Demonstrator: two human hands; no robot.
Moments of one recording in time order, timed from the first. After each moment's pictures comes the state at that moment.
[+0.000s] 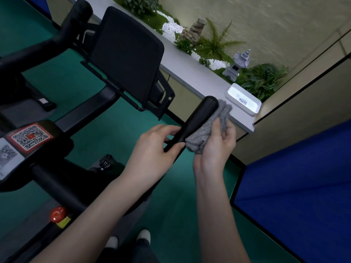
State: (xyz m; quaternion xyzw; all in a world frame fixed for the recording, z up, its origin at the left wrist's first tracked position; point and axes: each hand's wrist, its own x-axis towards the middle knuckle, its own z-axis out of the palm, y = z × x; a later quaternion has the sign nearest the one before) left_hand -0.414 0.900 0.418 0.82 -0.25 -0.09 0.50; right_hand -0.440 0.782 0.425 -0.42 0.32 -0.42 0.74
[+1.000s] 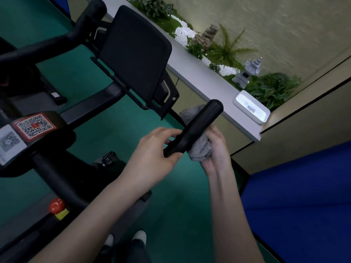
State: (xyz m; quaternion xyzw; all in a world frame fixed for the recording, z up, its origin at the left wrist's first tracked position) left_hand -0.423 0.901 0.414 0.82 -0.23 -0.10 0.51; right_hand -0.440 0.737 0.403 -0.48 0.24 -0.12 0.84
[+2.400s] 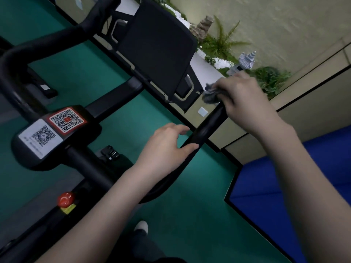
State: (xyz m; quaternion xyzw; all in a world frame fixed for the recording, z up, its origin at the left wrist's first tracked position) left_hand -0.412 0.932 0.412 0.83 -0.25 -0.16 0.47; right_hand -0.411 0.752 0.512 -0.99 -0.02 -0.09 -0.05
